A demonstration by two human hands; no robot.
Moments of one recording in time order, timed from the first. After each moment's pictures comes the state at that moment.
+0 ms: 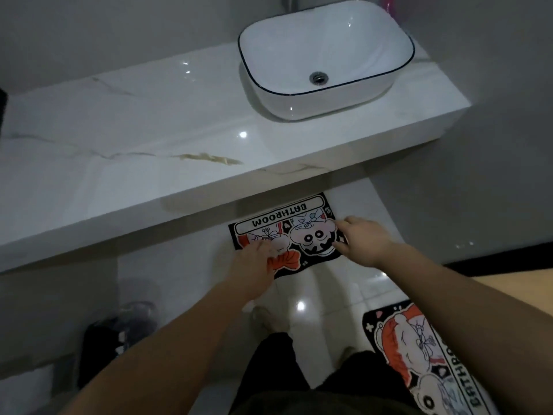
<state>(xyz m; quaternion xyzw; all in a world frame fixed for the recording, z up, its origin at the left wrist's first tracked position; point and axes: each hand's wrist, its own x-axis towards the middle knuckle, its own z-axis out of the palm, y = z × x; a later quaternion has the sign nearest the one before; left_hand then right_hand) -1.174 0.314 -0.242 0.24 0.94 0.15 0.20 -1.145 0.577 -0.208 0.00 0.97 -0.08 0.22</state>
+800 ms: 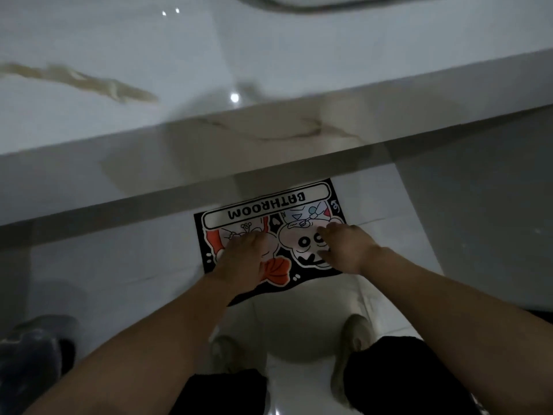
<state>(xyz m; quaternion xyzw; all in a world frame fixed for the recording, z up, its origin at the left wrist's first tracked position) -1.313 0.386 -0.555 0.29 0.91 0.09 0.27 -1.279 0.631 -0.531 -0.07 0.95 -0.05 0.29</state>
